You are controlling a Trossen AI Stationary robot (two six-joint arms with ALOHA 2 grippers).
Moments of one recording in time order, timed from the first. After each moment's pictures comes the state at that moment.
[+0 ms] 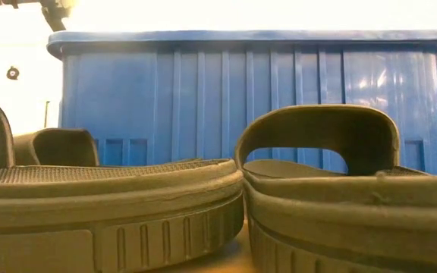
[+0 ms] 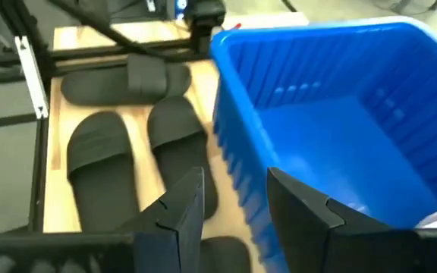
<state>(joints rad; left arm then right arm) 0.06 0.25 0.40 0.28 -0.36 -0.28 0.61 1.79 2.03 -1.13 0.73 0.59</state>
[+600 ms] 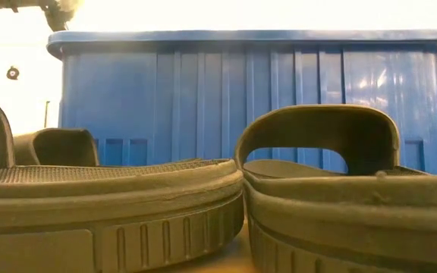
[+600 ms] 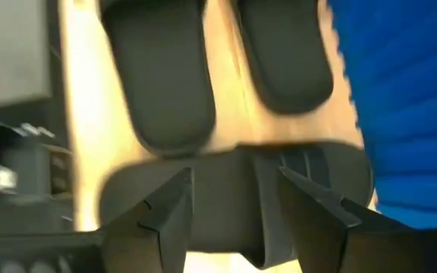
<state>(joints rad) 0.06 0.25 0.40 0.19 -0.30 -0.28 0.65 2.13 2.03 -1.15 0.41 0.70</state>
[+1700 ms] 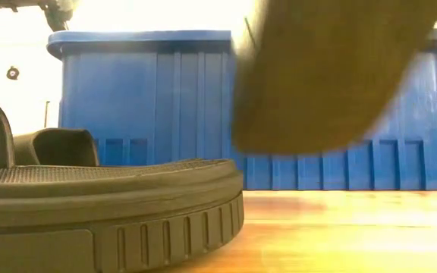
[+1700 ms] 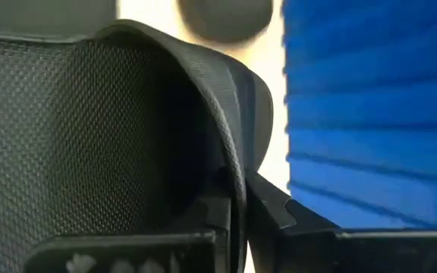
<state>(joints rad) 0.06 0.25 0.40 0.19 -0.28 -0.28 0.65 2.23 2.10 -1.46 0.53 0.66</state>
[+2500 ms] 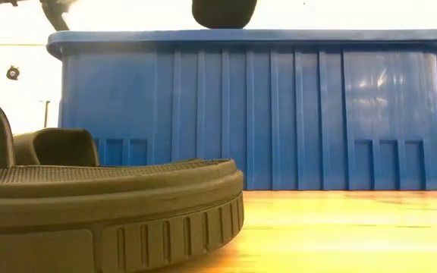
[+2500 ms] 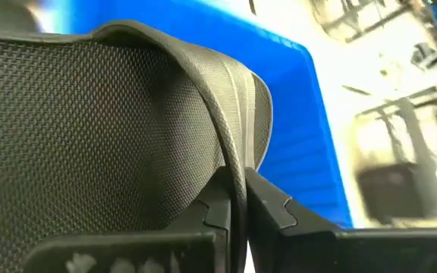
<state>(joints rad) 0.06 0.25 0.40 0.29 -0.30 -0.28 0.25 1.86 2.25 -1.35 0.69 -0.05</state>
